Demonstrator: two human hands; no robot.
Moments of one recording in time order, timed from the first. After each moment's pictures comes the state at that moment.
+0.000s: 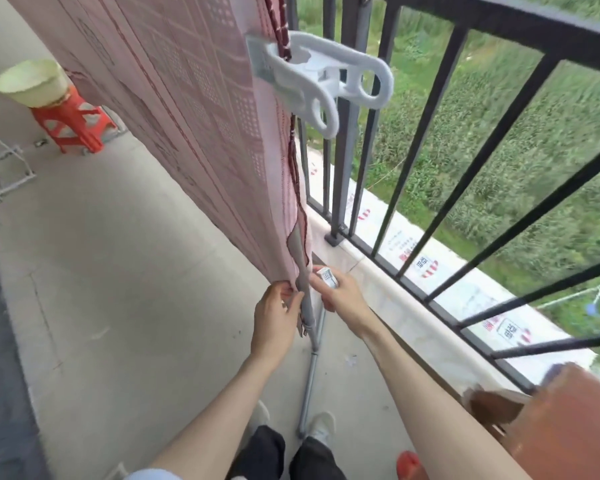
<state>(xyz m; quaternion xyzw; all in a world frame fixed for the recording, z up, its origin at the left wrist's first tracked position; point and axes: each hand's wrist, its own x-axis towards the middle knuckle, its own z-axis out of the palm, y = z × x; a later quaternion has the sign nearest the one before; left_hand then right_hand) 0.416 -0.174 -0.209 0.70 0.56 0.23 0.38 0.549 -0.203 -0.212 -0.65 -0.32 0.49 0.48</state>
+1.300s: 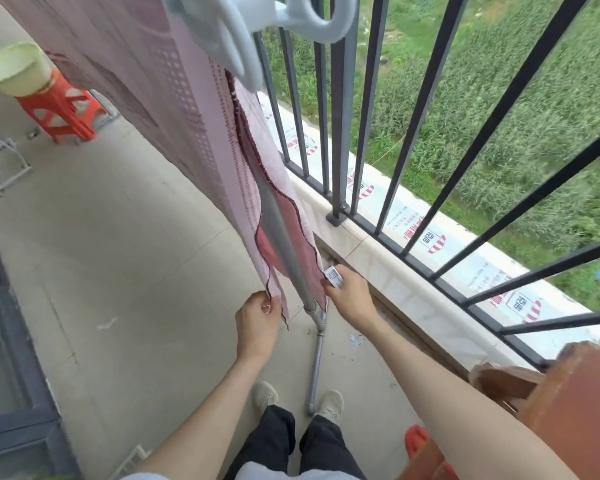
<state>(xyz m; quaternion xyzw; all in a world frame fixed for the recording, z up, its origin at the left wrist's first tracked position) 0.399 -0.176 -0.234 0.65 0.65 0.20 0.35 0.555 -0.209 -0.260 -0.78 -0.36 0.38 0.34</state>
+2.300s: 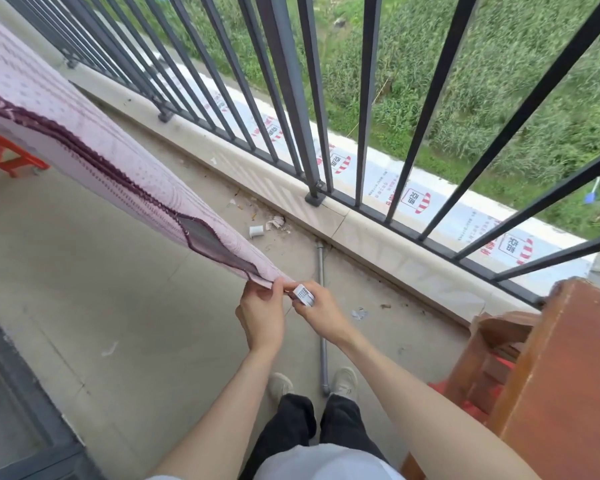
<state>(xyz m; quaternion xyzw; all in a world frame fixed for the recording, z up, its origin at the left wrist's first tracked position) 0.446 -0.178 -0.245 0.64 0.67 0.20 0.33 0.522 -0.231 -0.305 -0.66 -0.31 0.48 0.49</state>
